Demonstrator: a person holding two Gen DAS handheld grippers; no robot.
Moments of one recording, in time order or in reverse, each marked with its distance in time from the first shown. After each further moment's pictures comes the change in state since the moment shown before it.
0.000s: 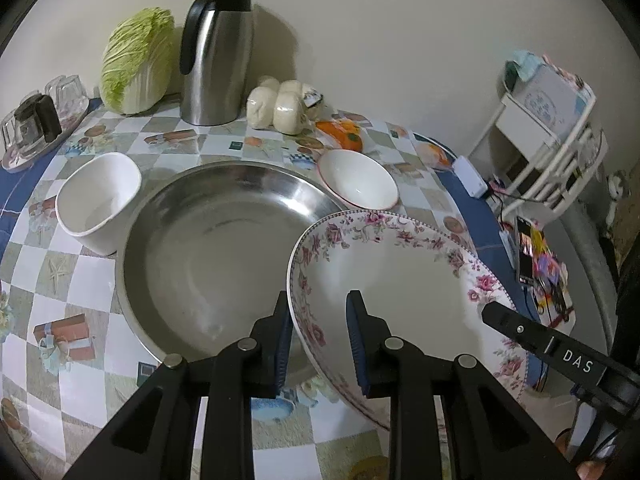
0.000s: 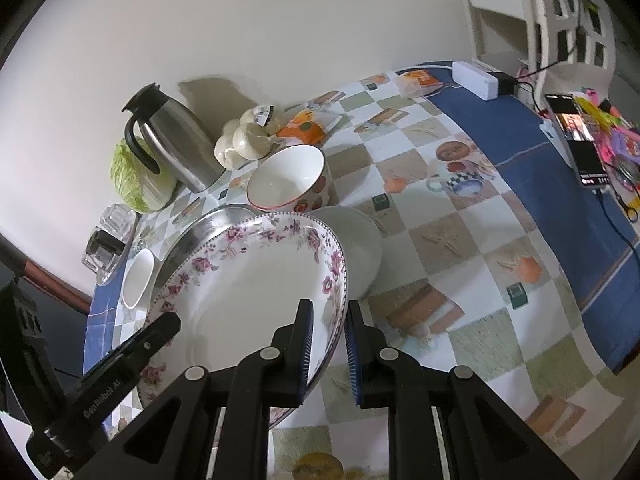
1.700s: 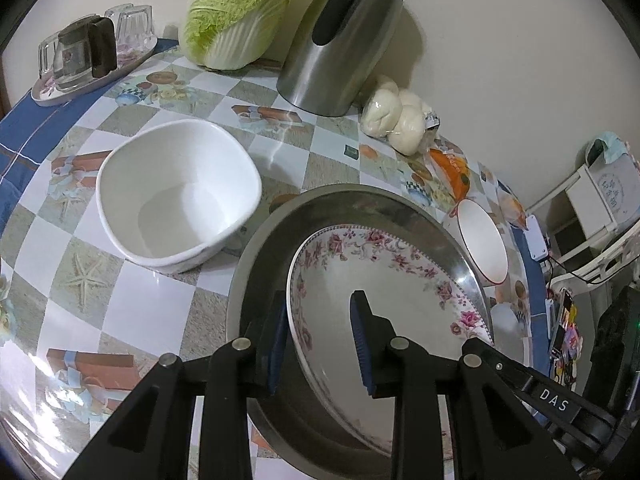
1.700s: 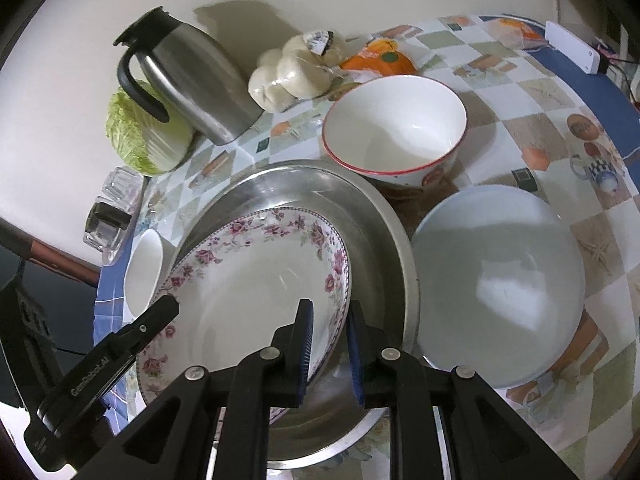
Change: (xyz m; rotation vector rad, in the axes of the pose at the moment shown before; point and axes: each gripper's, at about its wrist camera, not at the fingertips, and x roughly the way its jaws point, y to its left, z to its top) left arm 0.045 0.123 0.044 -0.244 0.043 0.066; right arm 0.125 0.082 0.021 -0.016 0.188 0.082
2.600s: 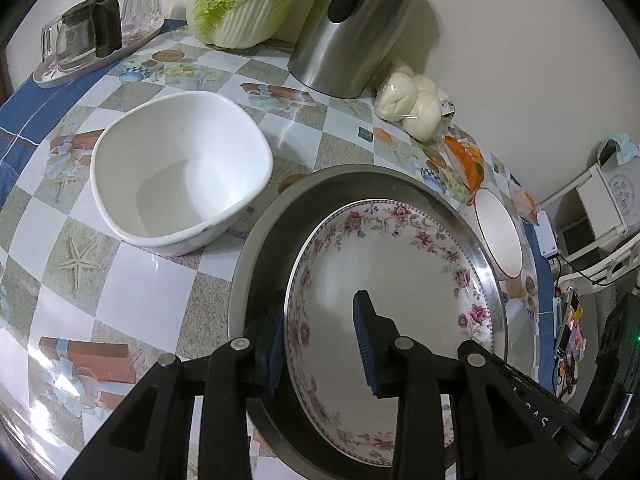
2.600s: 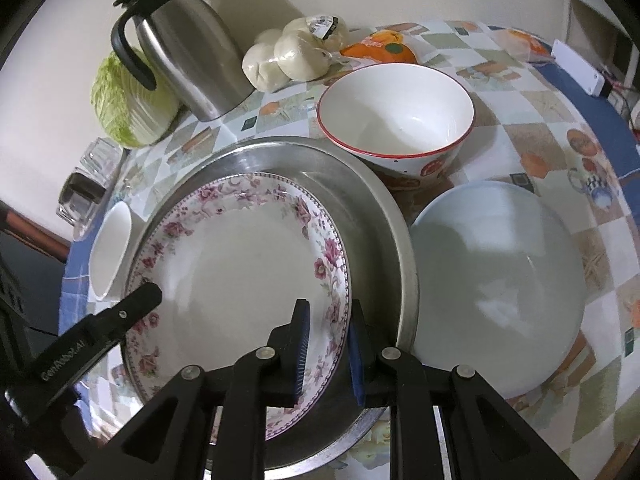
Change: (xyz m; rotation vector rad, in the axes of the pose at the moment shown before) left arm 0.016 0.005 -0.006 -0.023 0.044 0.025; right arm 0.015 0.011 -0.005 -0.101 0.019 -0.126
